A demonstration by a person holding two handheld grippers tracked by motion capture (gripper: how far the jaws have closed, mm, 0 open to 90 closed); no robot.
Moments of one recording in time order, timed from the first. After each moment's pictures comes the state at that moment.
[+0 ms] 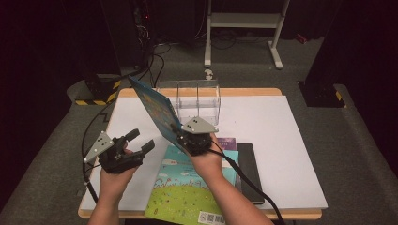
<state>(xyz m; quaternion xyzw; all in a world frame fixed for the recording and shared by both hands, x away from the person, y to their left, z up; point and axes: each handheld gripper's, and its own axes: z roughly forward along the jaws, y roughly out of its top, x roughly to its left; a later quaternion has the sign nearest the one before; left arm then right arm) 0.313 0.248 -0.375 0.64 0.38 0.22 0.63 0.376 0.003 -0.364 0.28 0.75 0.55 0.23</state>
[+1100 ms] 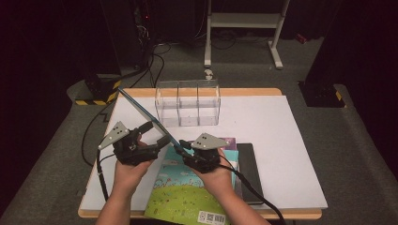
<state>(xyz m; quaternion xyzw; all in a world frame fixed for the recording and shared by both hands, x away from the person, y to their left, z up) 0.330 0.214 -0.355 0.64 0.39 0.18 0.64 0.346 -0.024 -0.388 0.27 0.78 0.55 0.14</state>
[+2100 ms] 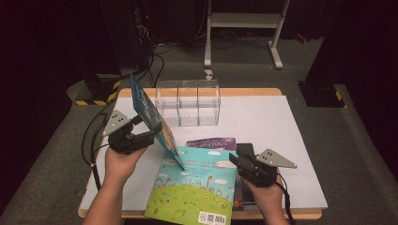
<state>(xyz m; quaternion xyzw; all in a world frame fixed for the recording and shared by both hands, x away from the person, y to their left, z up) 0.345 0.222 -0.330 0.68 0.42 0.27 0.54 0.322 -0.174 -0.422 0.37 0.72 0.56 0.19</state>
